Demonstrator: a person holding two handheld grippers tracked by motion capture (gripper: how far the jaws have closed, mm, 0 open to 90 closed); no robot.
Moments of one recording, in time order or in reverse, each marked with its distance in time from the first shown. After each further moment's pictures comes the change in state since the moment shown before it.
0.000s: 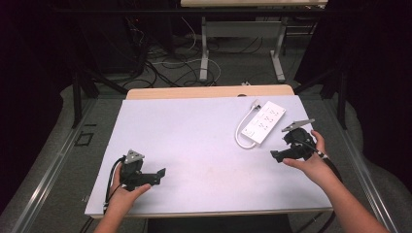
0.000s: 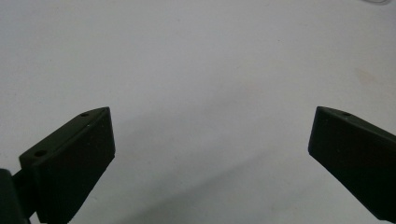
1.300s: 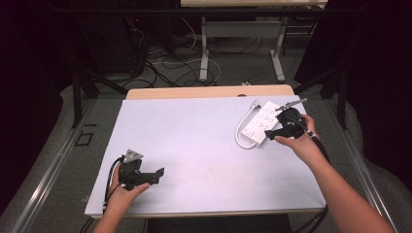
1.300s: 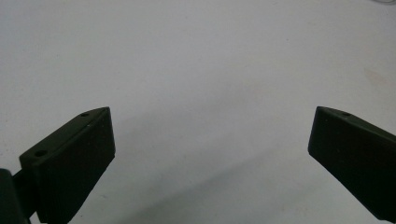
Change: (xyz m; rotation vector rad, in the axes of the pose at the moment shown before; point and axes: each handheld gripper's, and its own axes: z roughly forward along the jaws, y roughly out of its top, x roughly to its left) left arm 0.006 -0.001 0.002 0.003 0.007 -0.005; right arm -0.017 0.052 0.018 -0.033 -0.015 0.072
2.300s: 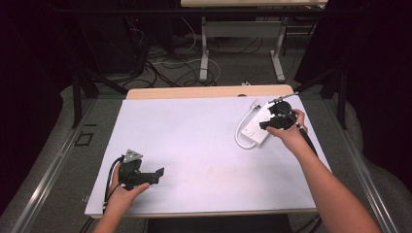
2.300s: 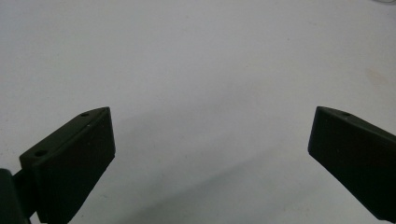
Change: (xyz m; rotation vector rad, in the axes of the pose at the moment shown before) left arm 0.001 0.000 0.000 -0.002 -0.001 -0.002; right arm -0.003 0.022 0.032 -0.001 0.006 0.096
